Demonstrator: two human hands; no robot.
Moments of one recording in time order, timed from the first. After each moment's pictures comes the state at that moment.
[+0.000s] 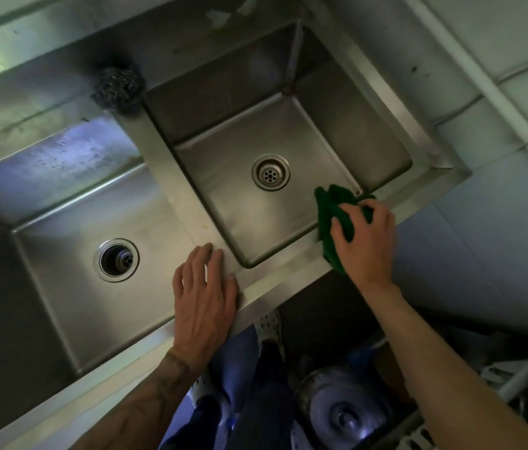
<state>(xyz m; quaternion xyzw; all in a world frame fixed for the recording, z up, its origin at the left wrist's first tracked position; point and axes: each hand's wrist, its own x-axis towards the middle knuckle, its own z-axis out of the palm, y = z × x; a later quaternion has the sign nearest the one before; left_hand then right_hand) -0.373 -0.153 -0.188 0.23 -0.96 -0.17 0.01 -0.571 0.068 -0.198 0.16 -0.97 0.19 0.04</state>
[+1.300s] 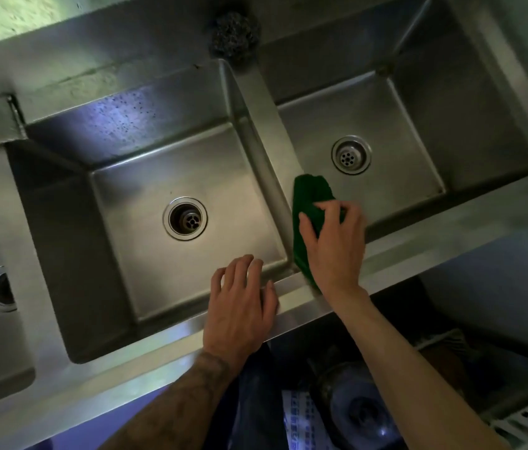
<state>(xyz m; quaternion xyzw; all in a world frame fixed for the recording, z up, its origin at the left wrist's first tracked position) -0.282 -0.212 -0.199 0.25 -0.95 -0.19 -0.07 -0.452 -0.119 -0.207 0.18 -0.96 0.21 -0.03</state>
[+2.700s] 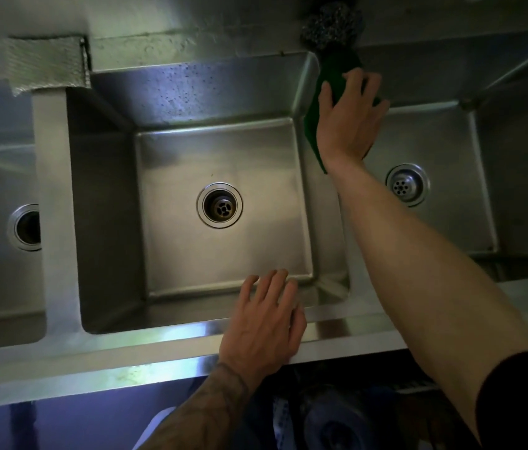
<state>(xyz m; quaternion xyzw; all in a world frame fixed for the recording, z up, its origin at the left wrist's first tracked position) -0.284 -0.211 -0.201 0.25 -0.95 -0.18 -0.04 -0.589 -0.337 -0.216 0.21 -0.96 0.17 0.04</state>
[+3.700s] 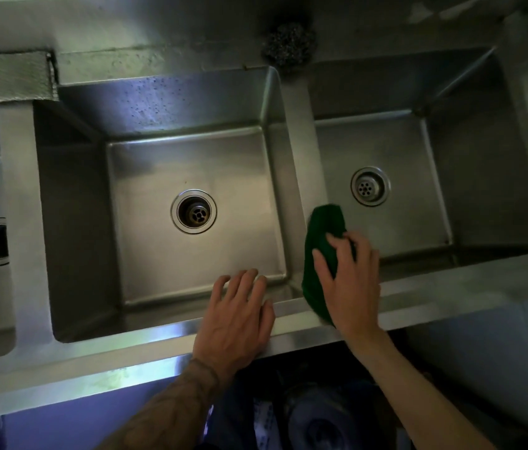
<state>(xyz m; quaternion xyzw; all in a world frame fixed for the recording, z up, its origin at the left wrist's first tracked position) -0.286 -0.214 -0.193 0.24 -0.95 -0.18 -0.04 -0.464 -0.098 -0.195 0.31 -0.93 0.17 -0.07</state>
